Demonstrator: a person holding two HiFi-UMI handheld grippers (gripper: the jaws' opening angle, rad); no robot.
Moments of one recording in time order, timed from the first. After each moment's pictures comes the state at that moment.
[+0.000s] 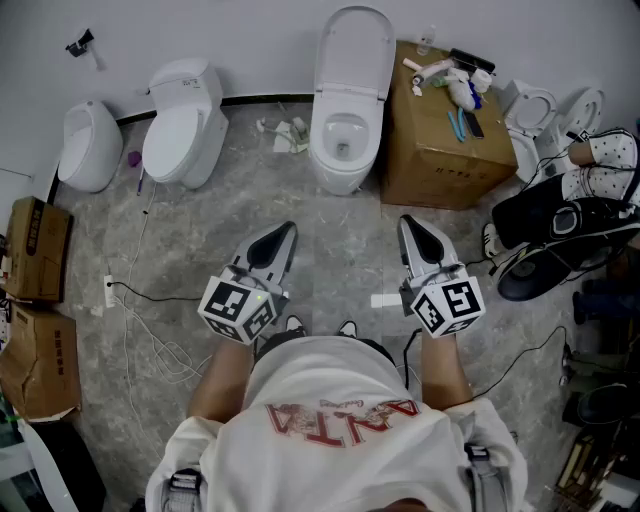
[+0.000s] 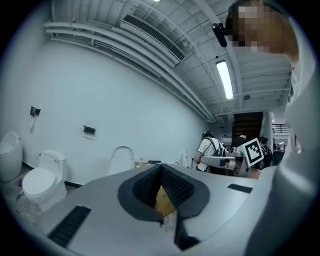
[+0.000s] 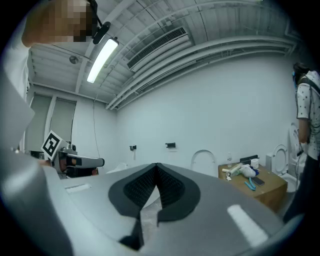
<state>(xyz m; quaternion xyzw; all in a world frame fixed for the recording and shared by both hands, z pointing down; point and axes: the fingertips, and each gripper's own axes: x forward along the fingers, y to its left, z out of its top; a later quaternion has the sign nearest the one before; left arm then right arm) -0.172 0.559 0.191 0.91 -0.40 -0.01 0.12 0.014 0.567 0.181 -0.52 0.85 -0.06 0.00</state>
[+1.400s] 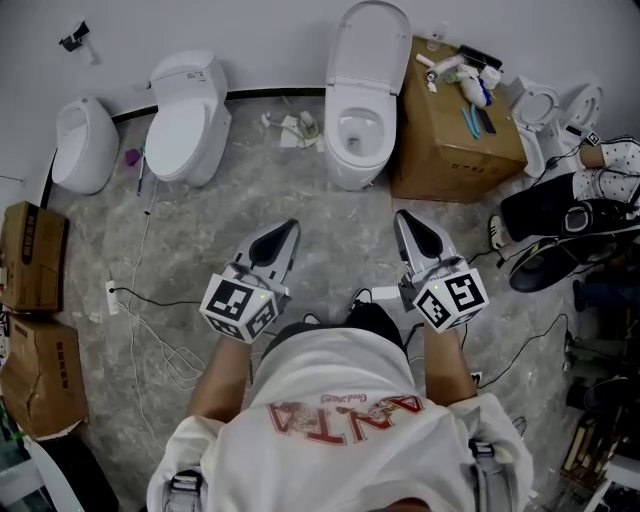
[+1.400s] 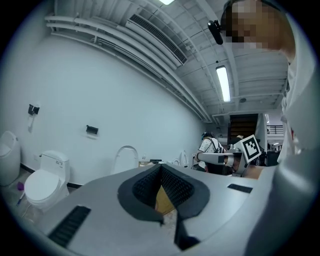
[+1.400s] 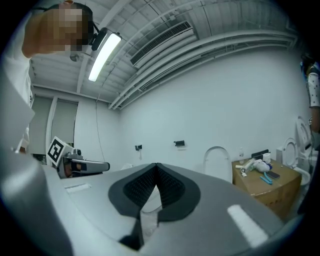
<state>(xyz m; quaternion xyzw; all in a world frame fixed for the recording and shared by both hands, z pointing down) -0.276 0.527 0.208 0.92 -0.38 -0.01 0.12 -0.106 0.536 0.188 -0.50 0.87 -0.07 0.00</state>
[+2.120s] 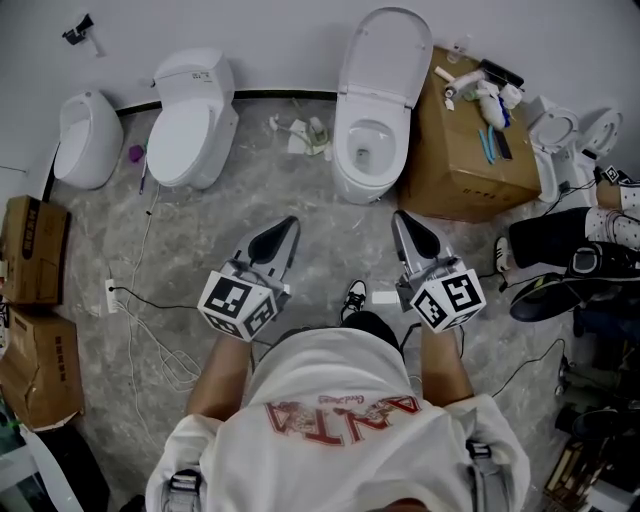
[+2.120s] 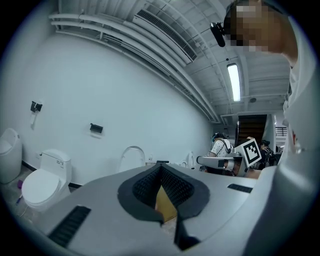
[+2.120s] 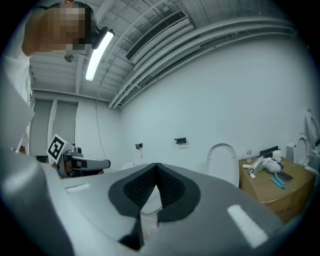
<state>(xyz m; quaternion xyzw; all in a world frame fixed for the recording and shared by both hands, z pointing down) -0.265 0.424 0.213 0.91 -0.40 -0.01 0.13 -0.098 0.425 0.202 -0.47 0.88 -0.08 0.00</state>
